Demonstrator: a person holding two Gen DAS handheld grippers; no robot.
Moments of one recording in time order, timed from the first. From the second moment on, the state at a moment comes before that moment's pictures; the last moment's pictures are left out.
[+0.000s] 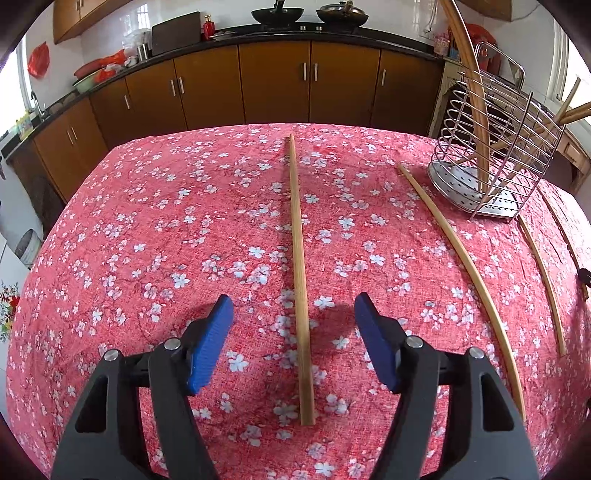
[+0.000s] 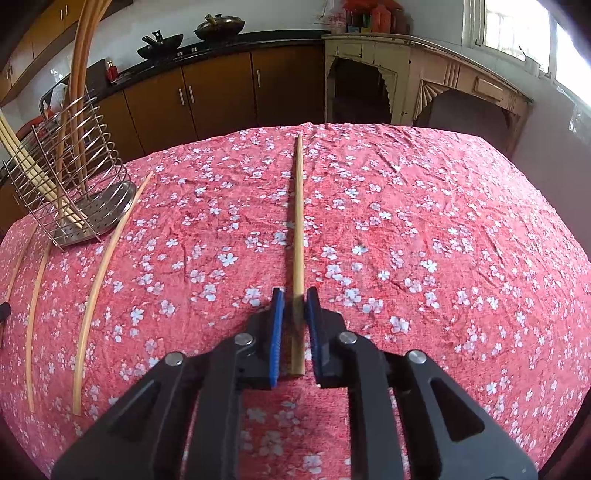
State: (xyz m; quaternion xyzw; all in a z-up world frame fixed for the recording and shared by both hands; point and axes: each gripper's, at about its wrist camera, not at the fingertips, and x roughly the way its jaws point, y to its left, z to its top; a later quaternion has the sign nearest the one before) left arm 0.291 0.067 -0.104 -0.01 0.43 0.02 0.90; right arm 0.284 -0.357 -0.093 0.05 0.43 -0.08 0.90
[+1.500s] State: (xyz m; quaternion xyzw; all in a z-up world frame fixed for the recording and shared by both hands) left arm 0.248 0.060 -0.101 0.01 0.43 -0.01 0.90; right arm 0.260 -0.351 -0.089 0.03 0.43 -0.08 0.90
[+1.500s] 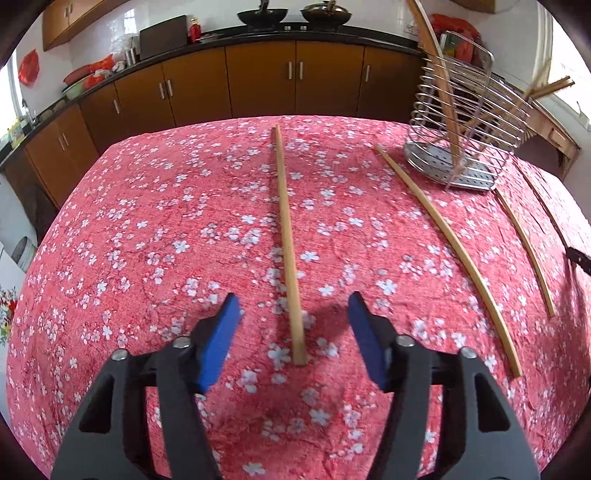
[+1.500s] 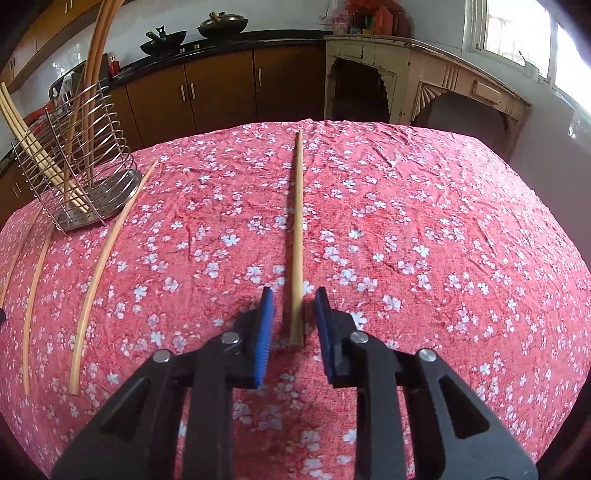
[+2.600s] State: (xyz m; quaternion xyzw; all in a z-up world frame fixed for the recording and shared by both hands) left arm 0.205 0.075 0.030 -0.05 0.26 -0.03 0.96; right arm 0.200 -0.346 0.059 0.04 0.24 -0.05 0.97
